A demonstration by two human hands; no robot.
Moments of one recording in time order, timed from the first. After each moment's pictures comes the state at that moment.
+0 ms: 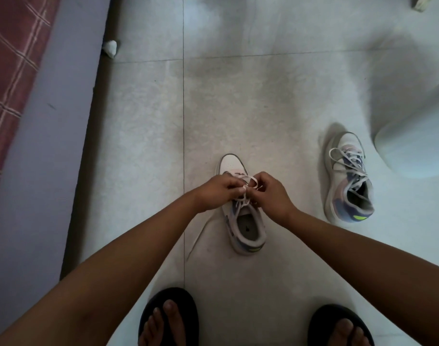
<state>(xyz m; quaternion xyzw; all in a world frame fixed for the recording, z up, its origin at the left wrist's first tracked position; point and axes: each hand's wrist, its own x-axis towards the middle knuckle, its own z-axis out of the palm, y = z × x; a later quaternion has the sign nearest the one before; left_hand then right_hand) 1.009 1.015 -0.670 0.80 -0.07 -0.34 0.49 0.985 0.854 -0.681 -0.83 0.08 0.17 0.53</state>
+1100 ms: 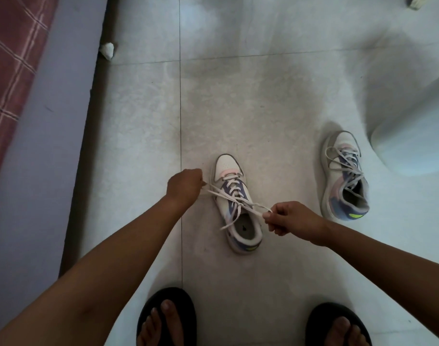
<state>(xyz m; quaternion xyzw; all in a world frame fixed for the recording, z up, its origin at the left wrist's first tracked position) 1.017 1.060 -0.698 0.97 -0.01 -0.20 0.10 0.953 0.799 -0.663 -0.76 0.10 0.40 0.51</state>
